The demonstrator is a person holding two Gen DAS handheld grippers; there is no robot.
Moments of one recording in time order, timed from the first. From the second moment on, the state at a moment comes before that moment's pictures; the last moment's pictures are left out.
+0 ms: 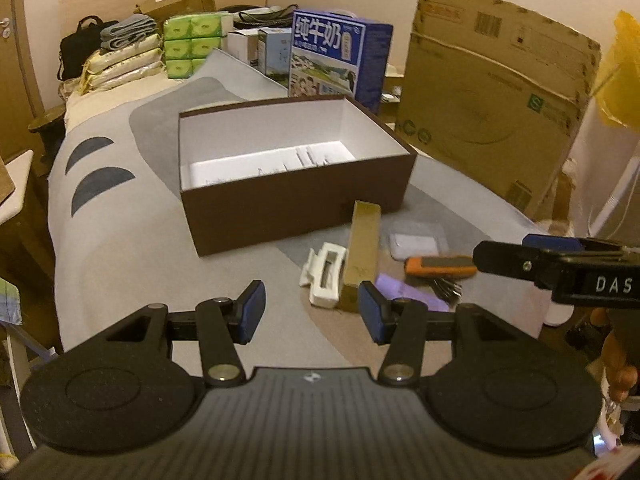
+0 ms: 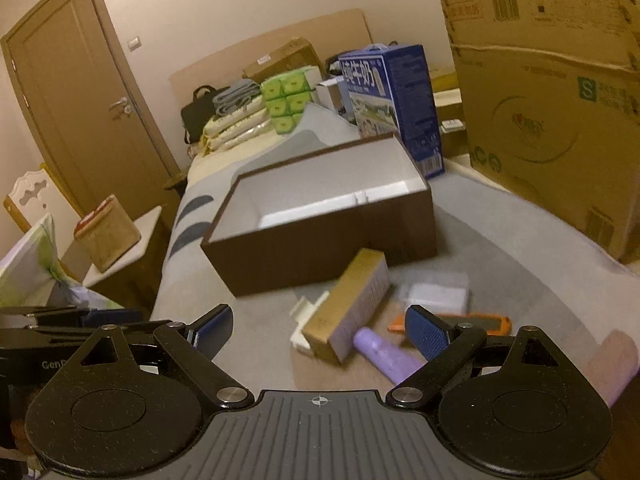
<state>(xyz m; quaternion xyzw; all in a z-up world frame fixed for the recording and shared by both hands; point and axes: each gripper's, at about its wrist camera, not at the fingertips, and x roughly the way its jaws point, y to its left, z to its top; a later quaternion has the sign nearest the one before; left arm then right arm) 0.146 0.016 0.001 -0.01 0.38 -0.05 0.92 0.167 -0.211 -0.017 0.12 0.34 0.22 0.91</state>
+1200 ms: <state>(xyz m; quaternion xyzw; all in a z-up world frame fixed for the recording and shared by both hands) 0.141 -0.017 -0.058 0.02 0.44 -0.07 0.89 0.145 -0.222 -0.078 0.08 0.41 0.19 0.89</state>
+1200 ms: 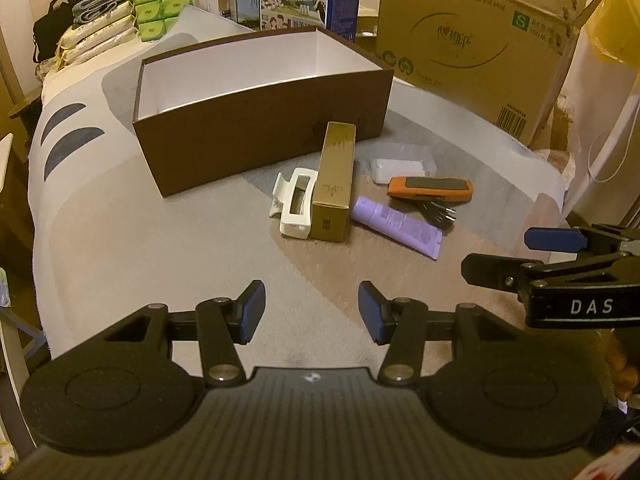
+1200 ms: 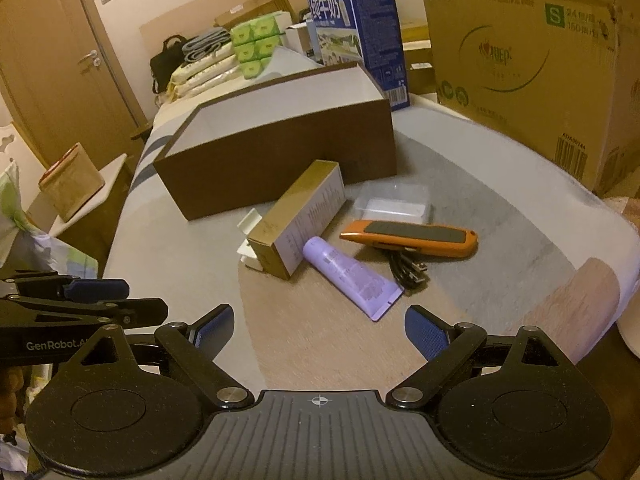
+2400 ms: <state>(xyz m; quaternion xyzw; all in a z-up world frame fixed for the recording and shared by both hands) 0.221 -0.008 -0.139 0.05 0.44 -0.07 0.90 0.225 -0.191 -0.151 -0.03 0.41 0.20 0.89</state>
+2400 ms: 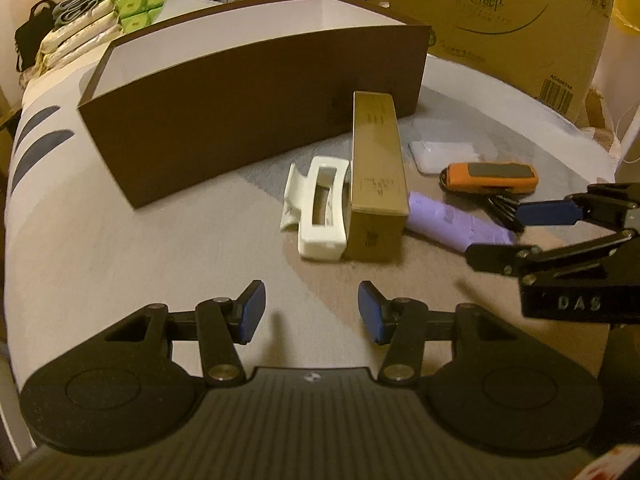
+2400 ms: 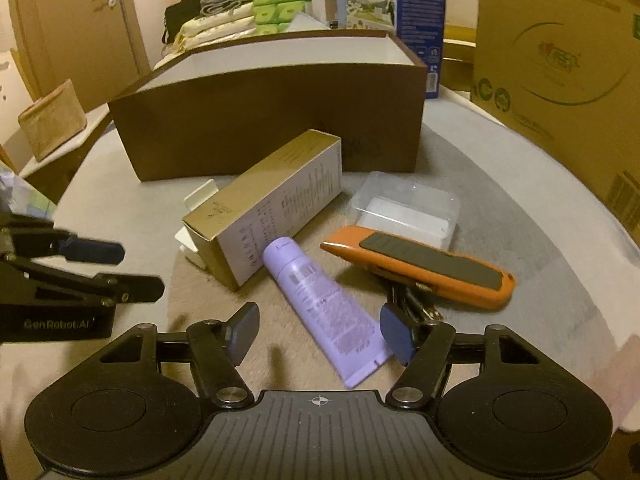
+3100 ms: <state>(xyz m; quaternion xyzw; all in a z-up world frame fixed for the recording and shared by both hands) 0.264 -0.013 -0.157 0.08 0.42 -0.10 0.90 0.256 -0.178 -0.177 -0.05 0.42 0.21 0.88</state>
